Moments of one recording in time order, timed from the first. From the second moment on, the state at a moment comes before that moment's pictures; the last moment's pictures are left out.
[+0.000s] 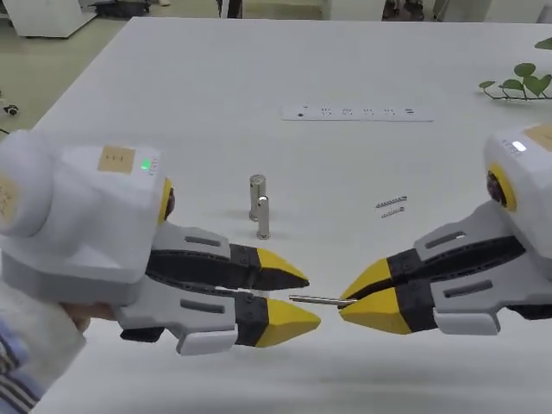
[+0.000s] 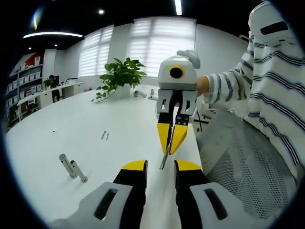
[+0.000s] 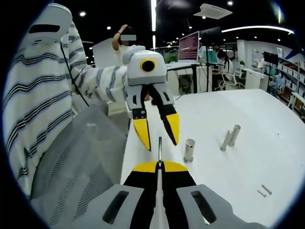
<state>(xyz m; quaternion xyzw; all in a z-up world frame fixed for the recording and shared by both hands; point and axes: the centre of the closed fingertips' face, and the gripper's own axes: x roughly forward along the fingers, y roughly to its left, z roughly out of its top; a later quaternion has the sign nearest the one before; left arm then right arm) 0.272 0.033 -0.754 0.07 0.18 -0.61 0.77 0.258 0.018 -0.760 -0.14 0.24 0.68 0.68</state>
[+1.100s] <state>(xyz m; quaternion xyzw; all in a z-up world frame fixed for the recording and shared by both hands) 0.325 0.067 -0.813 0.07 0.21 -0.49 0.84 0.305 0.017 -0.794 -0.16 0.27 0.63 0.71</state>
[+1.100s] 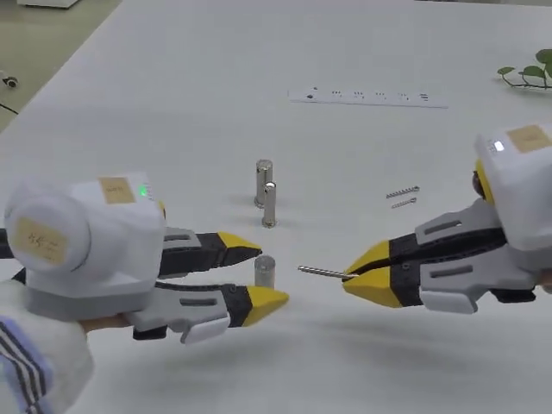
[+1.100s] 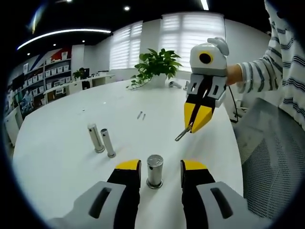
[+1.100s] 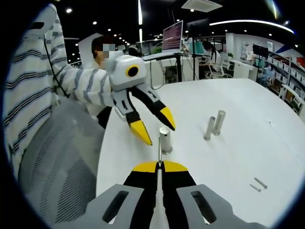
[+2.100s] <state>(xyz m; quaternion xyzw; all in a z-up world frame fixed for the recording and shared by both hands) 0.327 0.073 -0.843 0.05 0.24 -0.44 0.86 0.318 0.033 -0.818 -0.19 0.27 0.63 0.70</state>
